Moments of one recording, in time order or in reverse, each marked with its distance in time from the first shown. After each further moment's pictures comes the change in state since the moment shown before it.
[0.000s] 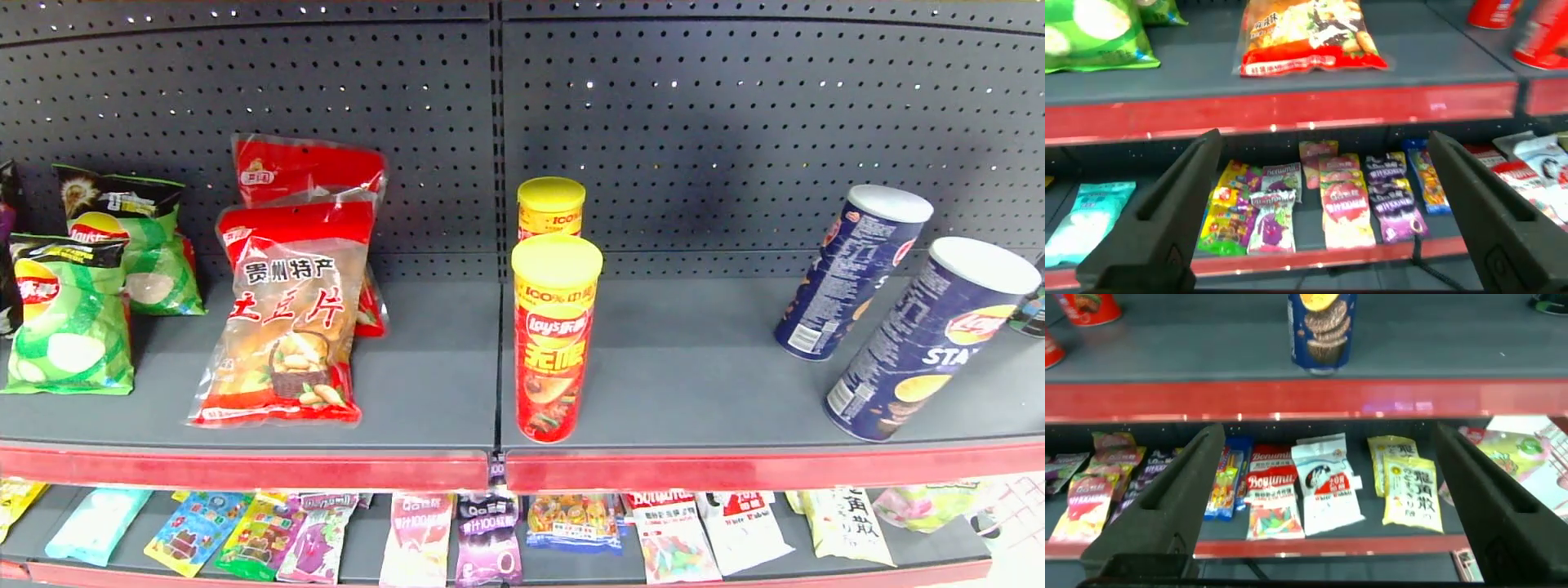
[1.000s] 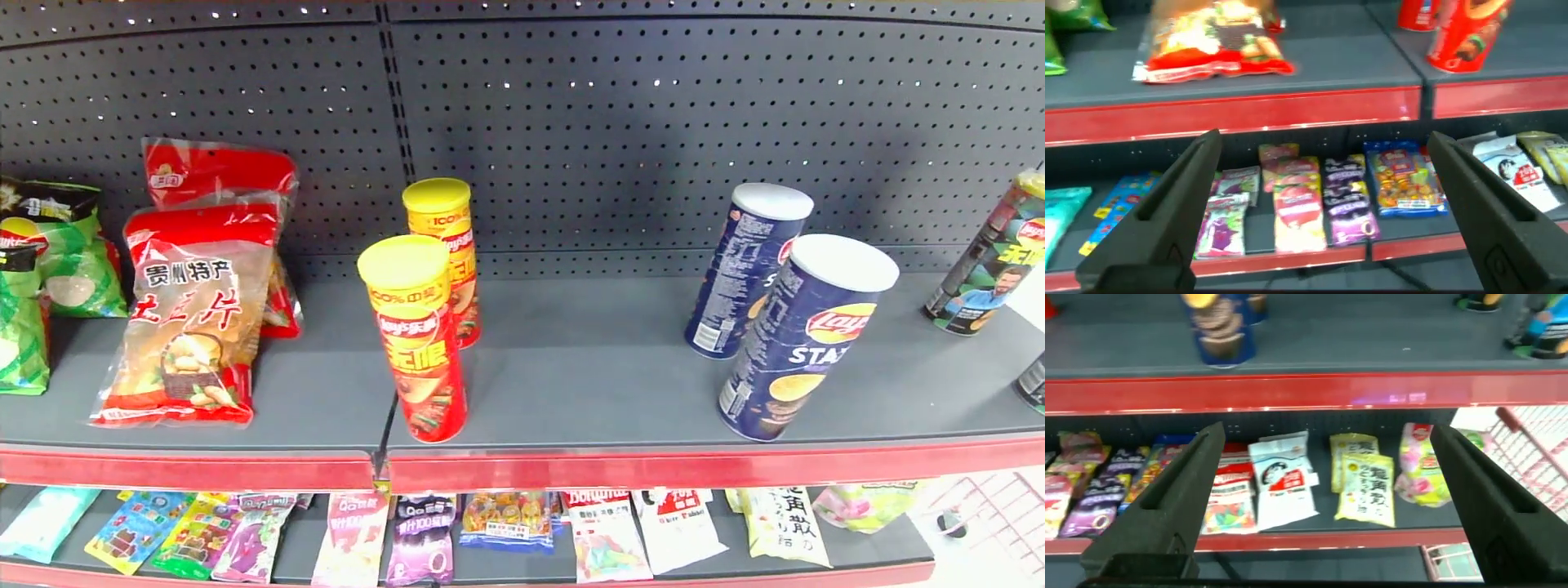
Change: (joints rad) left arm 0.000 0.000 0.000 0.000 0.000 0.001; right arm 0.000 0.000 0.000 0.000 0.001 0.000
